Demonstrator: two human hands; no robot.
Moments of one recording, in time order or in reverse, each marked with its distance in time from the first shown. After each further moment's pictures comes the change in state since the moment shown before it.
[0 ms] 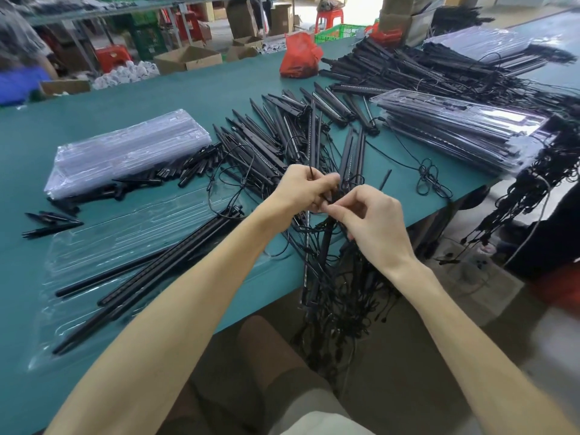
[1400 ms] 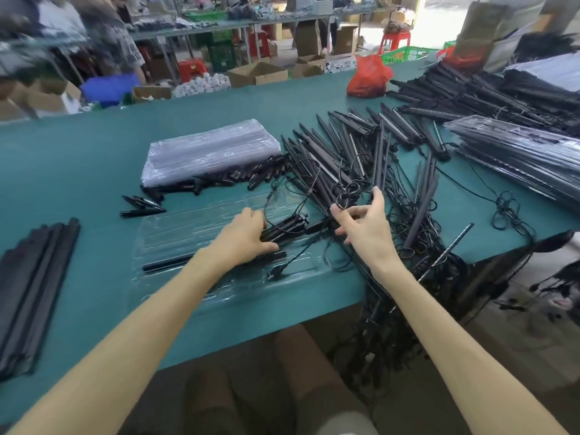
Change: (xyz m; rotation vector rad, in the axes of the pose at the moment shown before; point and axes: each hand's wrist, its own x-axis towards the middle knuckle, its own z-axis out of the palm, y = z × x) left_hand -0.077 -0.101 -0.152 1.011 0.098 -0.244; right_hand 0.027 -0.031 0.103 0.414 -0.165 0.292
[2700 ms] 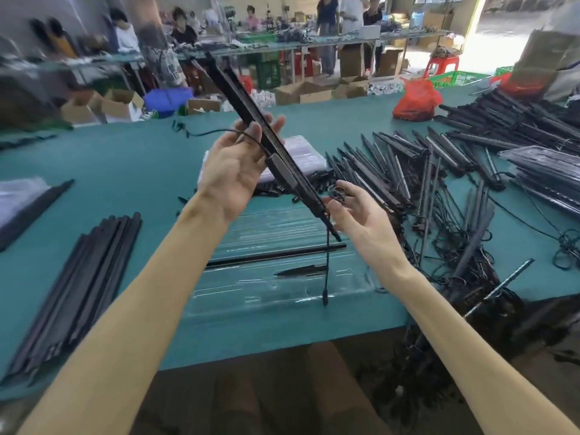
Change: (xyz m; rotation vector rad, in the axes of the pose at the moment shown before) left_hand -0.042 -0.020 -0.128 -1.920 0.440 0.350; right_hand -0.020 -0.063 0.054 0.056 -0.326 -0.211
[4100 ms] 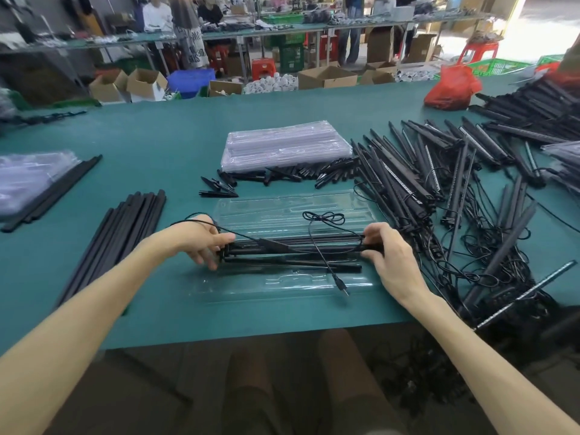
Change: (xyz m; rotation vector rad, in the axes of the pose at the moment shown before) left_hand -0.063 0.007 -0.169 1.431 0.061 -0.881; right_hand -0.013 0.101 -0.005 -0.557 -0.012 -0.119
